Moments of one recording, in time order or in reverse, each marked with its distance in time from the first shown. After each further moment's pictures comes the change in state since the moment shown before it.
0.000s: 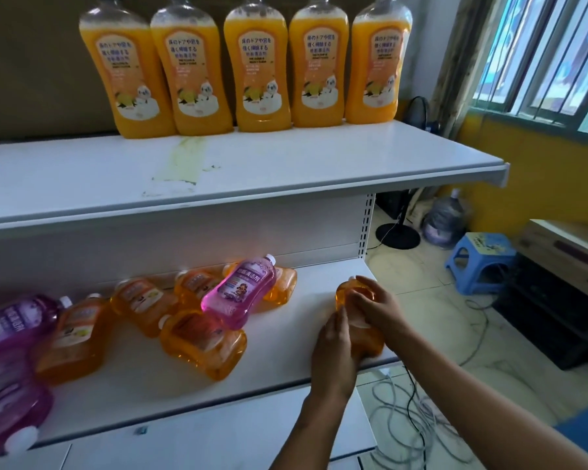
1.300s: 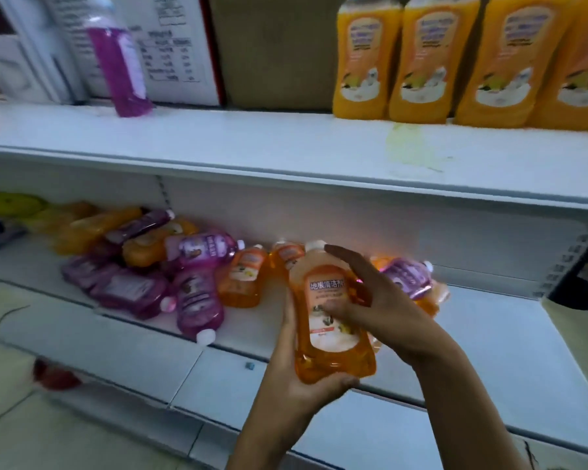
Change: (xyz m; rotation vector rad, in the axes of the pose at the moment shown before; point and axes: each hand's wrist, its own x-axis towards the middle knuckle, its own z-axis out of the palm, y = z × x) left_hand -0.154 -0.082 -0.214 -0.877 0.396 -0.173; right_hand -0.107 -0.158 0.191 -0.101 -0.821 -0.402
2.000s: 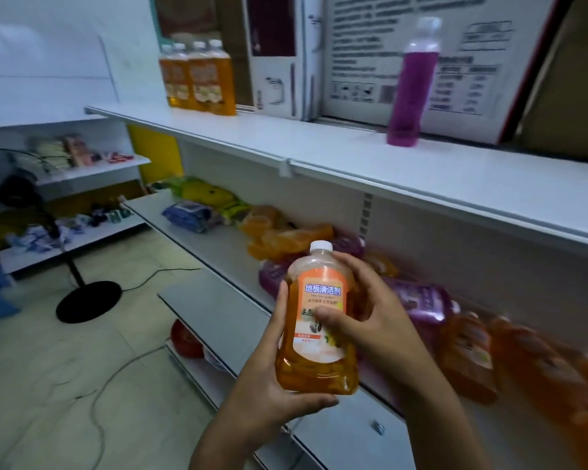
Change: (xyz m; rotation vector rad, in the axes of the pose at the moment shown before) left_hand -0.040 0.043 -0.343 0.127 0.272 0.050; right_hand 0.171 -0.097 0.310 0.259 -0.240 -0.180
